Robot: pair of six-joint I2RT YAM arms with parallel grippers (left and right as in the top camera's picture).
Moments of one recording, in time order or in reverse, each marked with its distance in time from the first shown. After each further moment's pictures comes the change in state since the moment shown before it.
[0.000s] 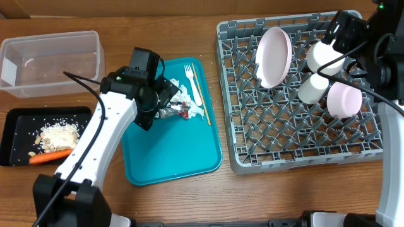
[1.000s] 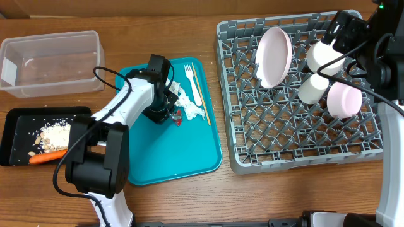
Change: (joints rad) left arm 0.003 0.329 0.001 0.134 0.019 0.053; right arm 0.000 0.000 0.000 -0.001 0.000 -0.001
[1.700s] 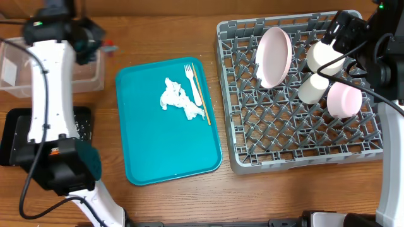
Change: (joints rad) left arm 0.420 0.020 0.740 -0.270 -0.032 0.331; right arm 0.000 0.000 0.000 0.000 0.000 0.000
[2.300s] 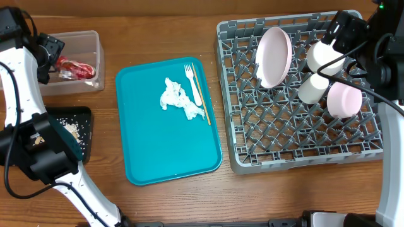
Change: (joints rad) left arm 0.246 0.191 -0.003 0.131 -0.044 0.039; right arm 0.000 0.000 0.000 0.001 0.000 0.000
